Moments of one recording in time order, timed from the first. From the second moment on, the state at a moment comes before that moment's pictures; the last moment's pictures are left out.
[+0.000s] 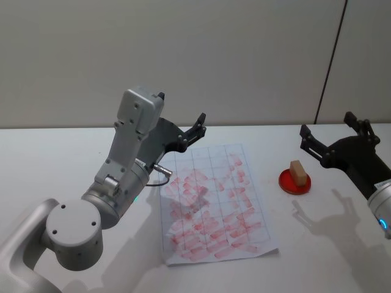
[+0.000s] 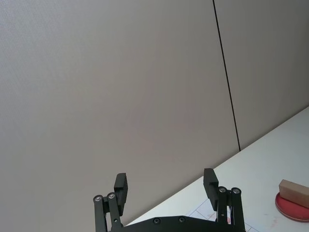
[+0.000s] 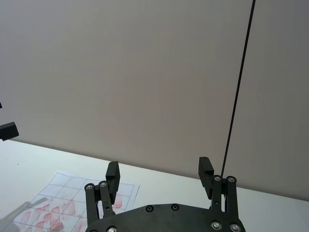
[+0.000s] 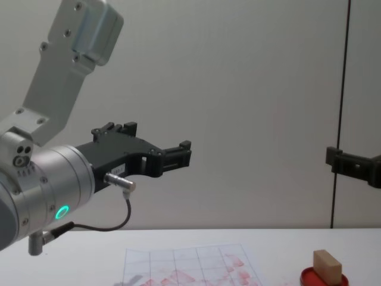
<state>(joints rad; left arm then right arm) -0.24 0.38 0.45 -1.63 -0.20 0.01 -0.01 -0.01 0.34 -0.23 -1.77 0.29 0.03 0.07</state>
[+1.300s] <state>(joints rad) -0.24 0.38 0.45 -1.63 -0.20 0.01 -0.01 -0.01 0.33 -0.23 -1.77 0.28 0.05 0.06</state>
